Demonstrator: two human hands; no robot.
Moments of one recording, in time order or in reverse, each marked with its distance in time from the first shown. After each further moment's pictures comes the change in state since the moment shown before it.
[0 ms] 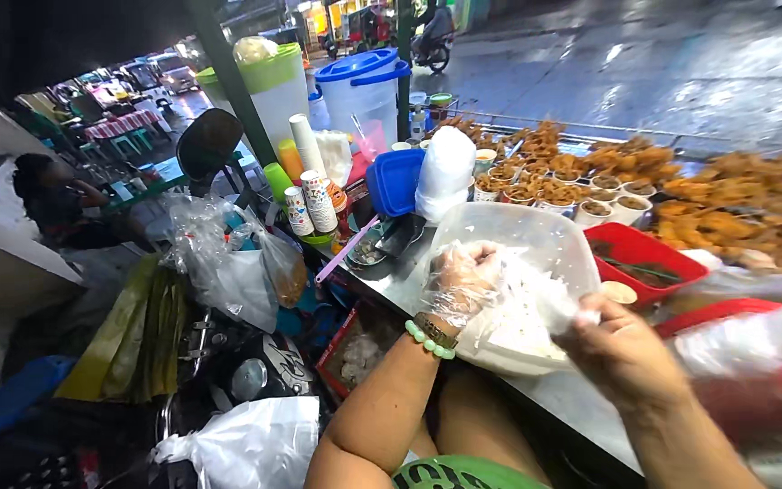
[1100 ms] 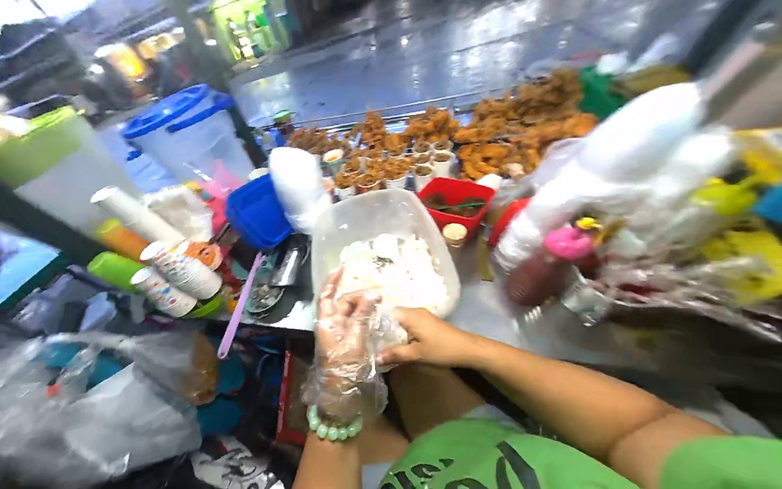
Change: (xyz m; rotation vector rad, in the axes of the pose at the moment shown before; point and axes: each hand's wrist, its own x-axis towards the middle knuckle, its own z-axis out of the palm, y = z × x) left_hand -0.051 -0.032 0.026 -0.509 -0.024 0.047; right_hand -0.016 0.024 0.019 -0.710 -0.271 0.043
